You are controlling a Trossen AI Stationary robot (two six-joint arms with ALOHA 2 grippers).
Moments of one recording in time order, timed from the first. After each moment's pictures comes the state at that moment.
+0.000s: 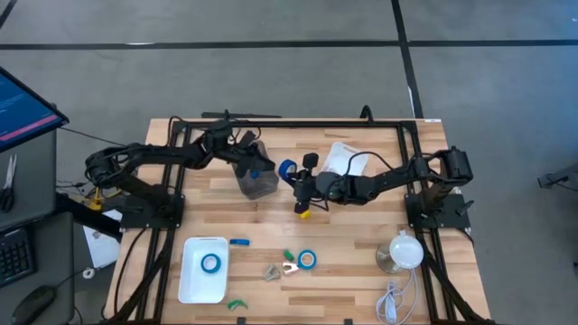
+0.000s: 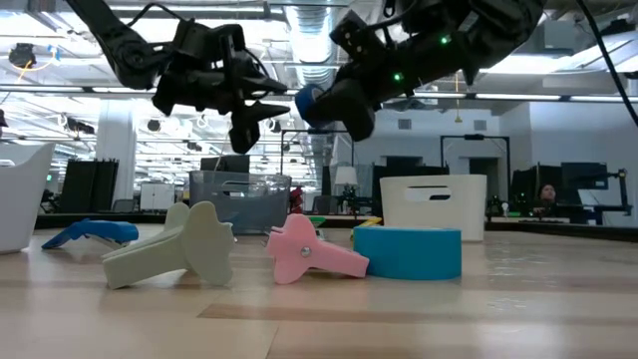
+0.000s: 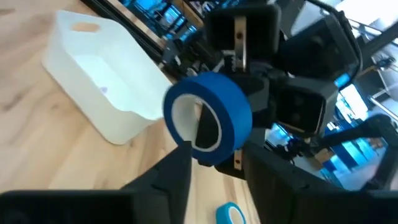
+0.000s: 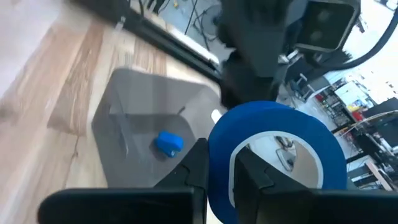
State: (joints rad) left arm 0.54 1.43 0.59 0.61 0.76 -0.62; right arm 0.04 1.74 0.89 0.57 0.47 -0.59
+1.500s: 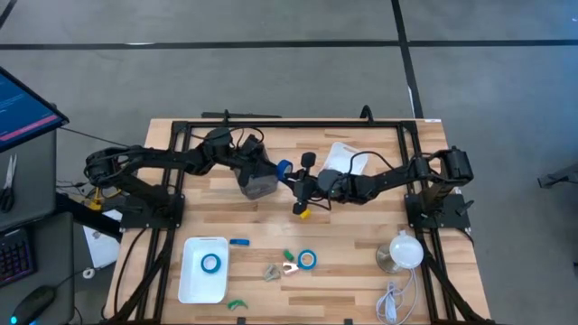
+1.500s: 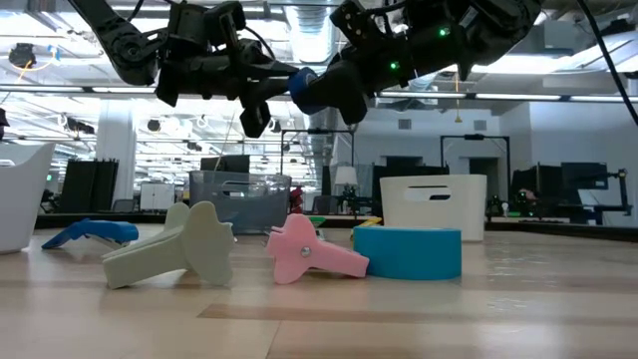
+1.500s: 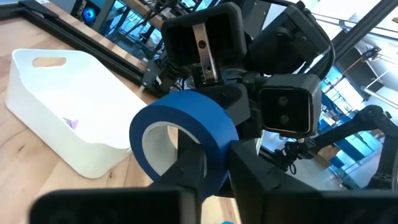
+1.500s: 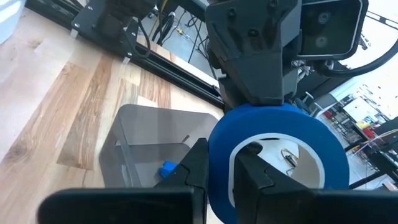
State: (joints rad) left arm 0.43 1.43 0.59 0.75 0.65 -0.59; right arm 0.04 1.74 0.91 0.63 0.38 -0.58
